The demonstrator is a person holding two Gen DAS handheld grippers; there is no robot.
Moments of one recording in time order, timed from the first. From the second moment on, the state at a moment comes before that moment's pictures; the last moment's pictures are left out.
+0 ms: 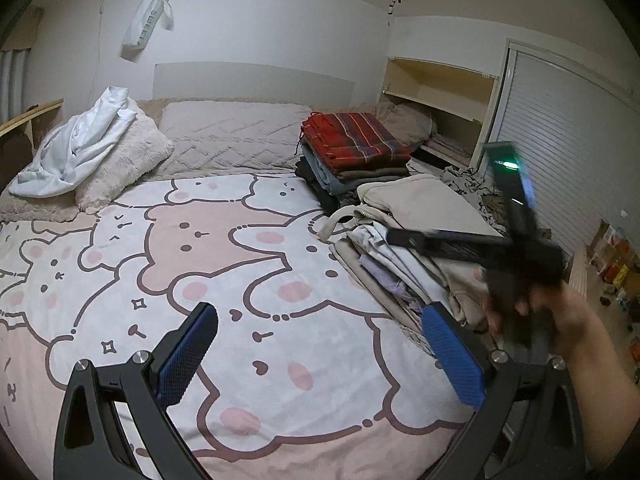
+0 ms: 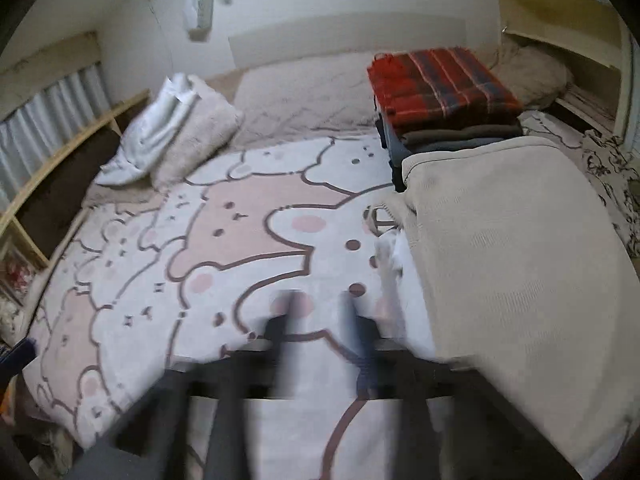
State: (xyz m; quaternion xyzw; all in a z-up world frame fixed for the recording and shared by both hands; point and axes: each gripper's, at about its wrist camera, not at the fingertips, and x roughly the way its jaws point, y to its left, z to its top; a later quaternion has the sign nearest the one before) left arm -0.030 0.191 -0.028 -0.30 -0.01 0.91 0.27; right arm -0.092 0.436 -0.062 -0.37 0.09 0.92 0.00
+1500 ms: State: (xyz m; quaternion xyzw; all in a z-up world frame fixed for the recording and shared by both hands) left arm 0.022 0.124 -0.022 -0.29 0.00 0.94 0.19; right arm 0.069 0.377 -0.018 -0.30 0.04 0.95 0.10
